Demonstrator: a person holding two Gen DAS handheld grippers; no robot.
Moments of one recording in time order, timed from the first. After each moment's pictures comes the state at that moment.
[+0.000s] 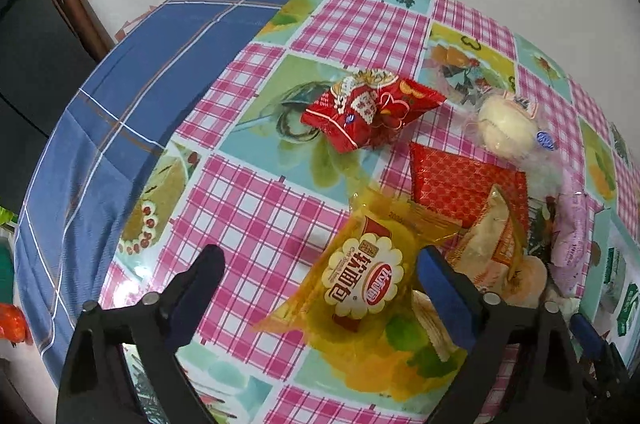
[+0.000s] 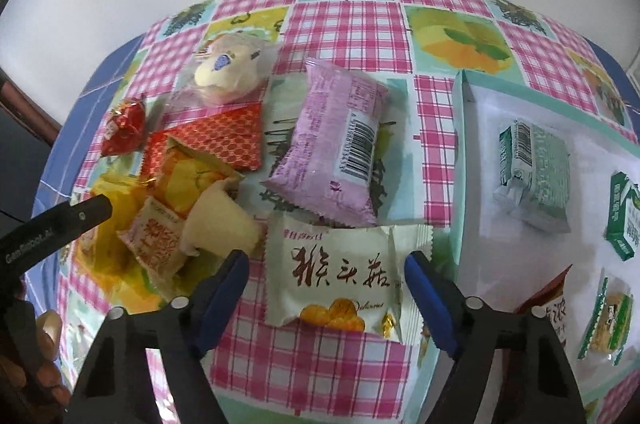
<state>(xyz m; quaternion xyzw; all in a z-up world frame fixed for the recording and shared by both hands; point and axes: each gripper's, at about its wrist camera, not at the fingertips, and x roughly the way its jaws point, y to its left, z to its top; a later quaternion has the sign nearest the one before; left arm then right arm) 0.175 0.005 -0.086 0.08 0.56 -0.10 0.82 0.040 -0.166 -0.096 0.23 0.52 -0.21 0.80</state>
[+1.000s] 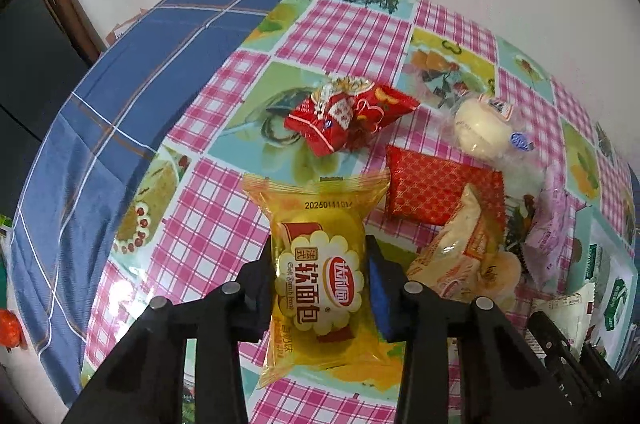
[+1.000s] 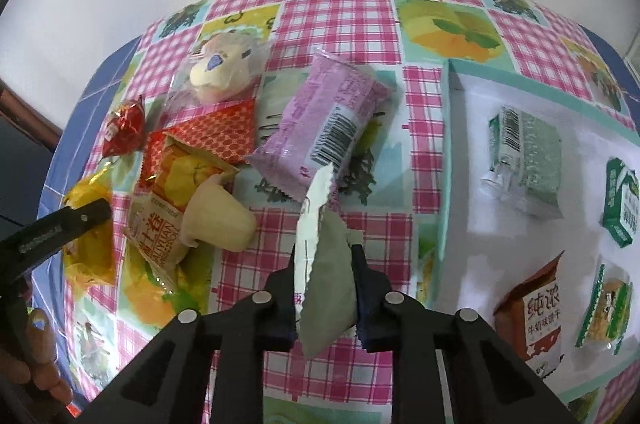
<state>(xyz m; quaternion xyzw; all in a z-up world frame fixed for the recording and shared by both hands) 0.166 0.002 -0.068 0.07 0.56 -0.12 0.82 0.019 -0.174 -0.086 0.25 0.51 -0.20 0.79</state>
